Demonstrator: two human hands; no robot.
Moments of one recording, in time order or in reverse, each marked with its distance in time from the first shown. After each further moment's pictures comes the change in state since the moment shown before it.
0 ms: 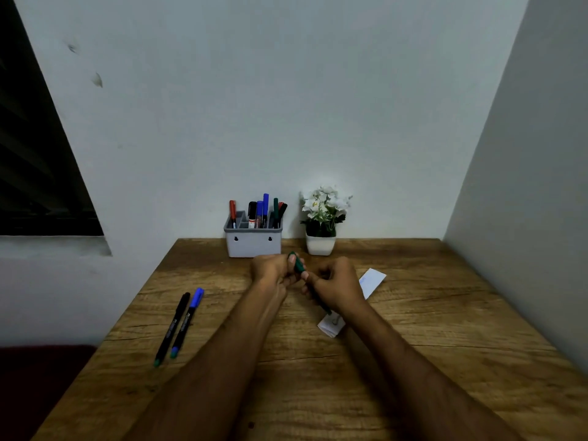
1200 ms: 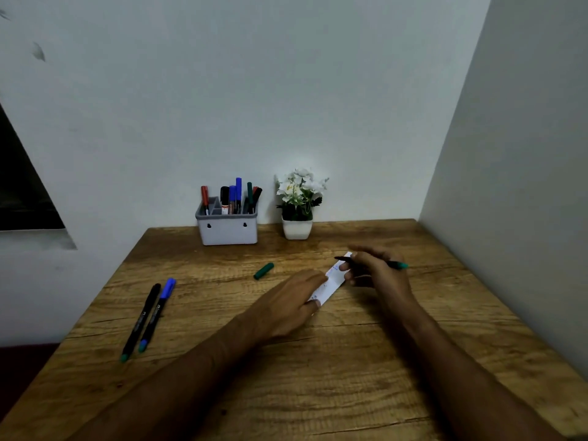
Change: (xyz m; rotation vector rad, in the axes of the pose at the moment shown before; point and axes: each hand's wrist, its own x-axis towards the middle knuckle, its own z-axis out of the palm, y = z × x) left_hand -0.036 -0.066 -0.019 1.438 -0.693 0.858; right_hand -0.023 0.063 -0.089 0.517 0.179 0.065
